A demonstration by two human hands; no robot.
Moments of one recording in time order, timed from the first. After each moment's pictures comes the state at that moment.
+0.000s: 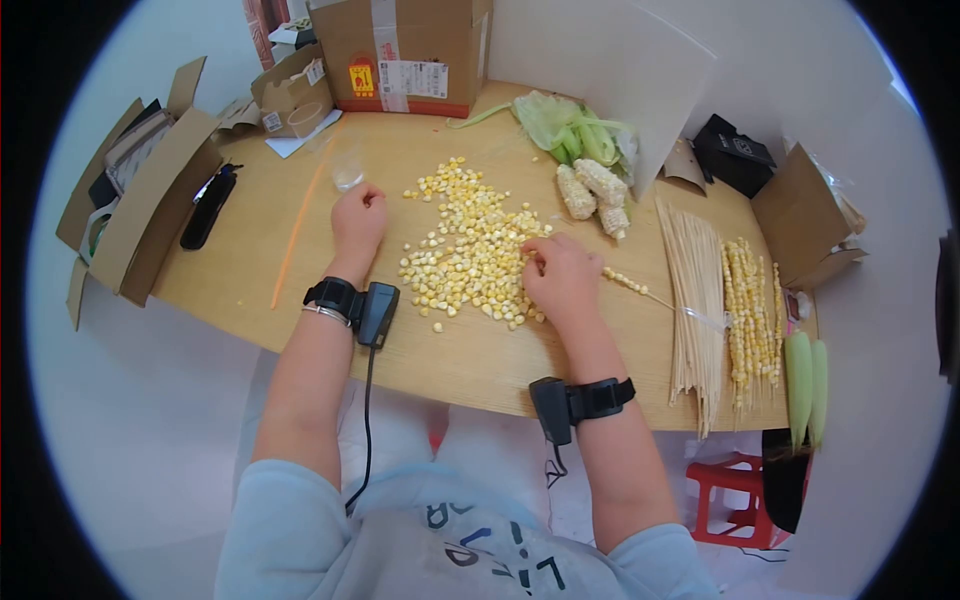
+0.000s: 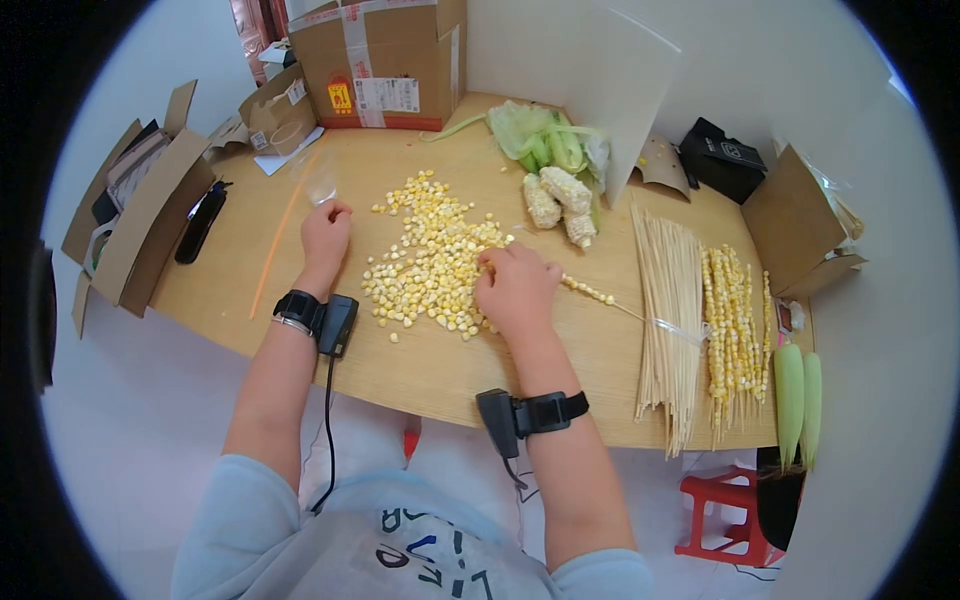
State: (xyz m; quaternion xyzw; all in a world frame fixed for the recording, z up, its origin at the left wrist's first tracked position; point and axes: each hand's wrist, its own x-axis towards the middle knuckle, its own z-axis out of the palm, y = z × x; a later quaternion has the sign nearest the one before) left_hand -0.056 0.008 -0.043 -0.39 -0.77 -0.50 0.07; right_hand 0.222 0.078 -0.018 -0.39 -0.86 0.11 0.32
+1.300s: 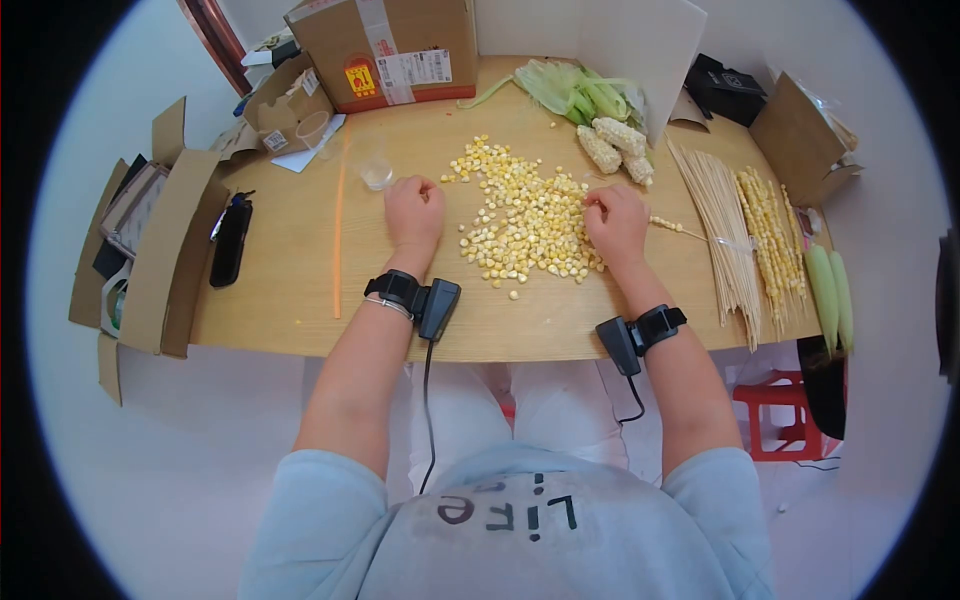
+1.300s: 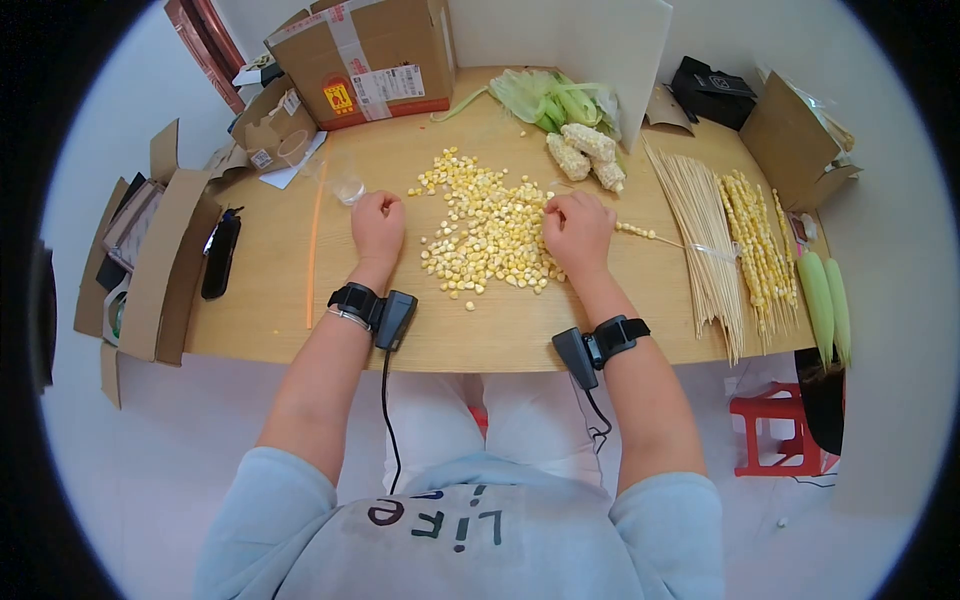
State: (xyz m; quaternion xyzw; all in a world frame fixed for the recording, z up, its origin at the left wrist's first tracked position) left_hand -0.054 0.006 -0.039 -0.50 -0.74 -0.45 0.10; right_hand 0.216 0.085 -0.028 -0.42 -0.79 0.03 0.44
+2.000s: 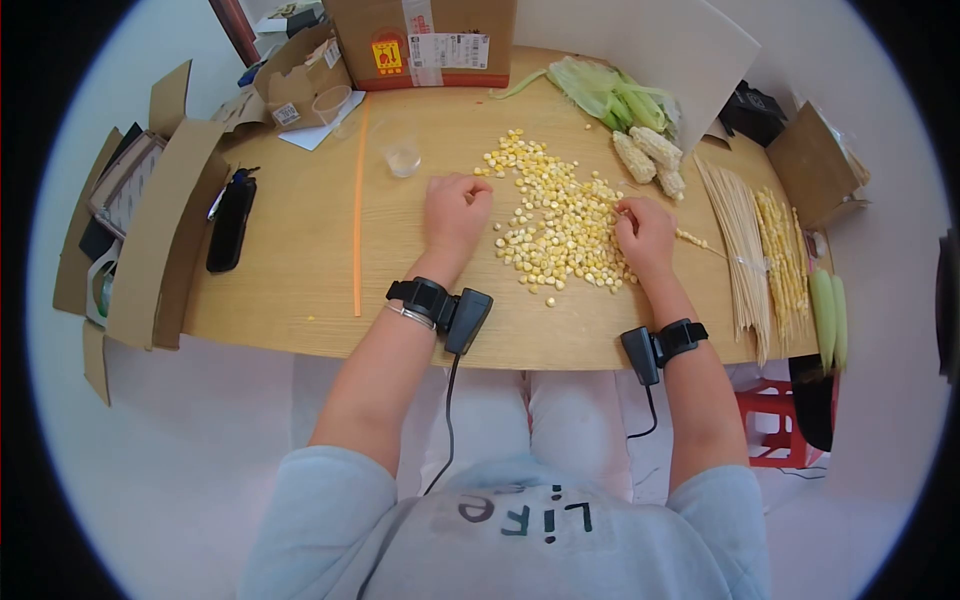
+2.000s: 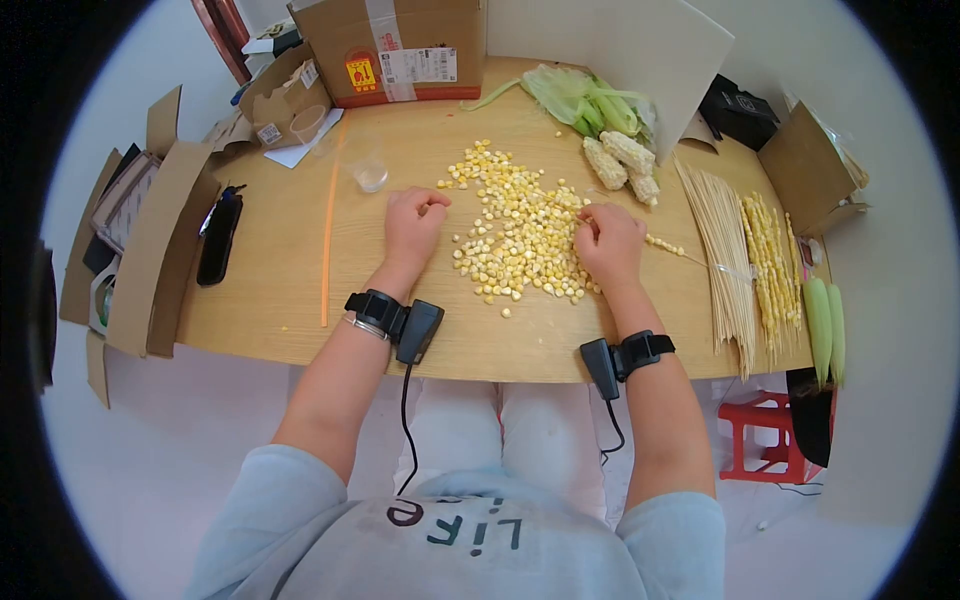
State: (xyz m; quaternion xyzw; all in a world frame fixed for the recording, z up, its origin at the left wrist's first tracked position) left_hand -0.048 -0.005 -0.035 -0.53 -0.69 -0.49 0.01; right_hand 0.211 0.083 -0.024 -0.43 -0.82 0.08 0.37
